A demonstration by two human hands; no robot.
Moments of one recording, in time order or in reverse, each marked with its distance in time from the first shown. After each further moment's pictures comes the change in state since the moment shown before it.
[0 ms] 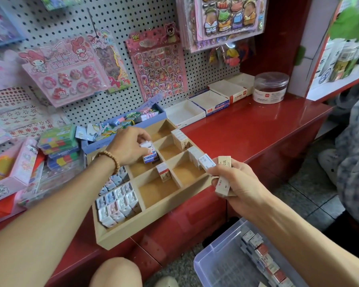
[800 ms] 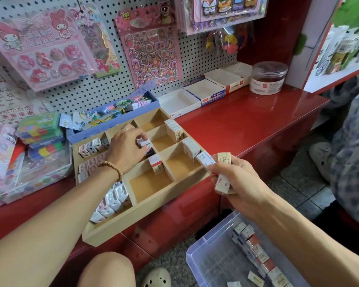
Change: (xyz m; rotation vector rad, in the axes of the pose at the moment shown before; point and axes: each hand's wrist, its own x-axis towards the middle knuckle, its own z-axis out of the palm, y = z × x) left_hand -0.007 -0.015 0.050 0.049 0.181 0.061; right_hand 0.003 0.010 -0.011 -0.046 0.011 0.015
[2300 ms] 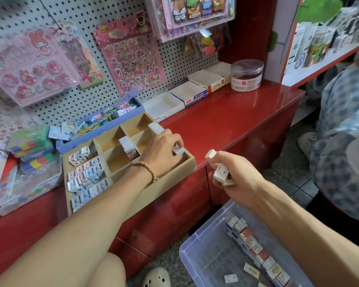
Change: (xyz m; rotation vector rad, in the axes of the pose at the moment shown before) left_hand -0.014 0.109 0.026 -0.061 -0.223 0.260; right_hand -0.010 -0.013 -0.038 0.175 0.090 0.081
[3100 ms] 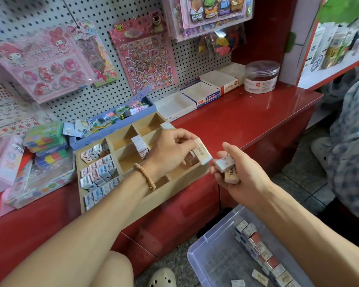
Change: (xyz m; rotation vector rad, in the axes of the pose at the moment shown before) left_hand -0.016 0.014 -0.027 -0.736 0.011 -0.233; right_hand 0.000 -0.003 0.027 0.163 0.067 0.064
